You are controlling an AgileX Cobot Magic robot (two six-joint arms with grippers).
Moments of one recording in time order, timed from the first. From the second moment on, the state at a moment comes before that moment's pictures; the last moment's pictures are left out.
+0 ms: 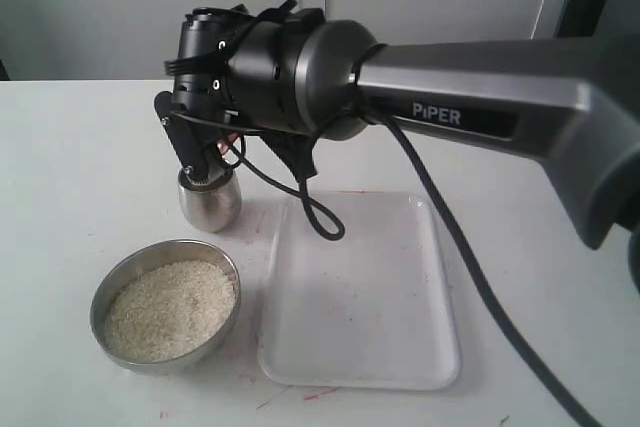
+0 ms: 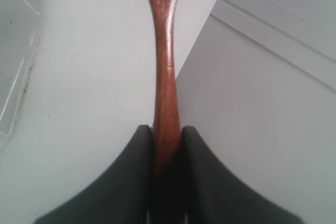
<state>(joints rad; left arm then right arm) -0.01 -0.01 -0.02 0.00 0.39 0.24 0.77 2.07 -1.73 -0.97 0.94 -0.58</state>
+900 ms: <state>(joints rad) -0.01 -0.01 -0.02 0.00 0.39 0.24 0.73 1.95 -1.73 -0.73 1.02 0.24</state>
